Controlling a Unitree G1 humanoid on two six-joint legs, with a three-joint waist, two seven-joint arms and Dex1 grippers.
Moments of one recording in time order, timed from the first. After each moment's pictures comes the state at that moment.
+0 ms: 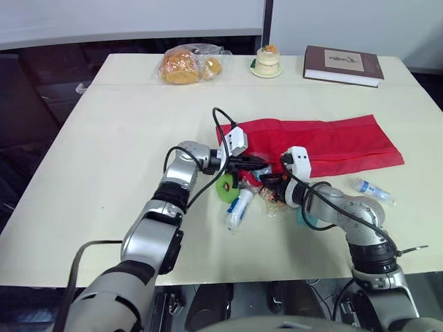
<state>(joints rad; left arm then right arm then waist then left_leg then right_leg) -0.90 0.27 -0.15 0.83 -0.09 -0.07 -1.33 -0.41 -0.20 0.09 -0.24 0.84 1.07 -0.10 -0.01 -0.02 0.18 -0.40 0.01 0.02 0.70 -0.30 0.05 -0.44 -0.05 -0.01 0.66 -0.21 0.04</state>
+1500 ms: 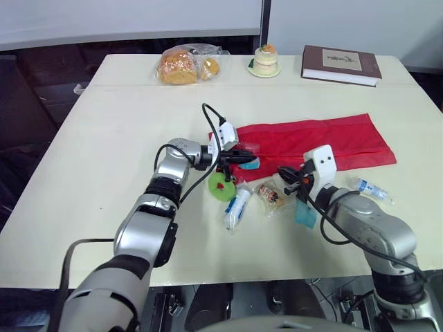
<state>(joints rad) -0.95 0.33 -0.14 0.98 -0.07 -0.16 -1.24 -0.21 -0.31 0.03 -0.57 0.54 0.91 0.25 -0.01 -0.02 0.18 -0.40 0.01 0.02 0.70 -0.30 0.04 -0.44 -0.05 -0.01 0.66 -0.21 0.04</state>
